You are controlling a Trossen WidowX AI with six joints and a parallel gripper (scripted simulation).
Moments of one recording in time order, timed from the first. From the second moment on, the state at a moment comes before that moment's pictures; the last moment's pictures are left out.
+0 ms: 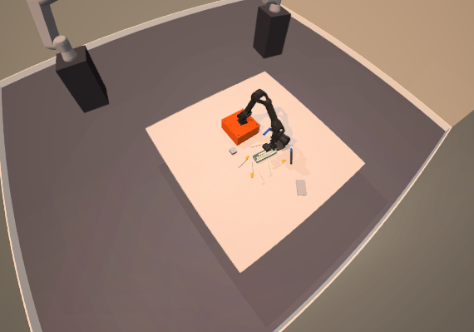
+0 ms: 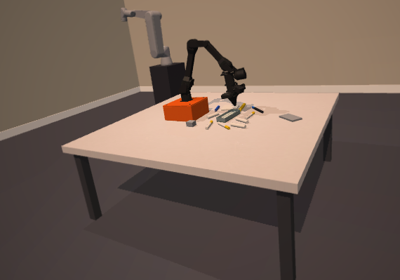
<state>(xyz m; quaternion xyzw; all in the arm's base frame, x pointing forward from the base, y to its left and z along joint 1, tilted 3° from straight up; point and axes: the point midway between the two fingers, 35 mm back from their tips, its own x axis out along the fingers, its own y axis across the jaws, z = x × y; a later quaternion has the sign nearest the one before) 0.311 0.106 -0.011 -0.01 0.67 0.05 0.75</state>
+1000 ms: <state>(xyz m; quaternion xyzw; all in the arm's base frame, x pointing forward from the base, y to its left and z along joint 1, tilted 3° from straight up) 0.299 0.050 -0.033 -0.01 0.71 0.02 0.70</state>
